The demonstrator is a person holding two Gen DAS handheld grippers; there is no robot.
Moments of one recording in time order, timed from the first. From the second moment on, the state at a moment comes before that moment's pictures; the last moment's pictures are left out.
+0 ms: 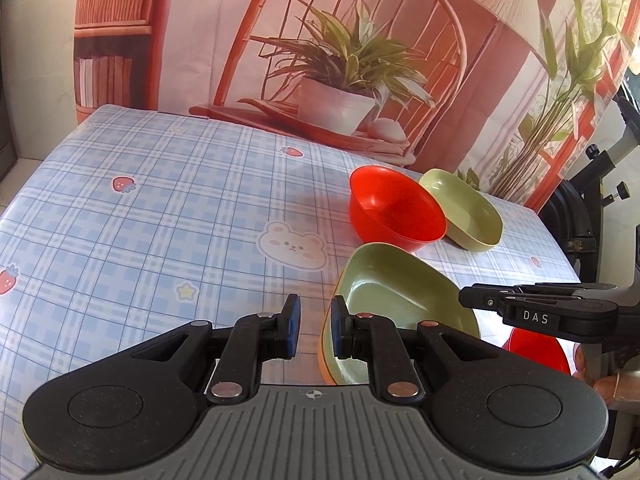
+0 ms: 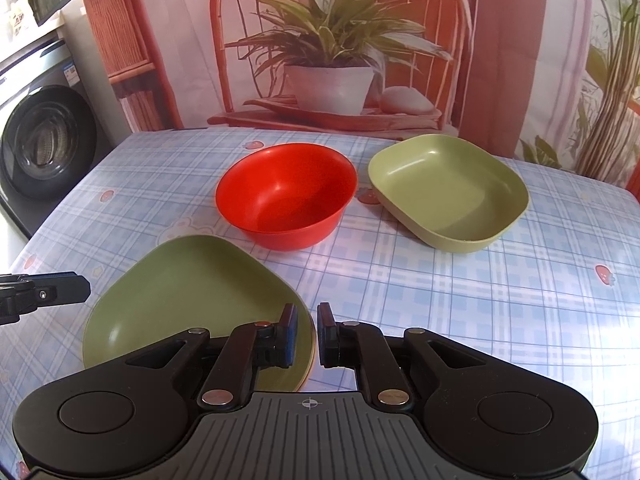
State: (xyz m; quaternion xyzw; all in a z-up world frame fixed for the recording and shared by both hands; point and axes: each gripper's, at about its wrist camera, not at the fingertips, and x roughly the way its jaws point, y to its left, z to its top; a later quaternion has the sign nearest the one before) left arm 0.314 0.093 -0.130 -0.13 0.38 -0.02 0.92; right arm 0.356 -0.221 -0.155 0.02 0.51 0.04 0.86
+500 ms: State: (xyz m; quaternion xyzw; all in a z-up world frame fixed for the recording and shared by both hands) left arm 0.323 0.088 -0.156 -0.13 0.41 -0.02 0.90; right arm 0.352 -0.231 -0.158 0.03 0.52 0.02 0.85
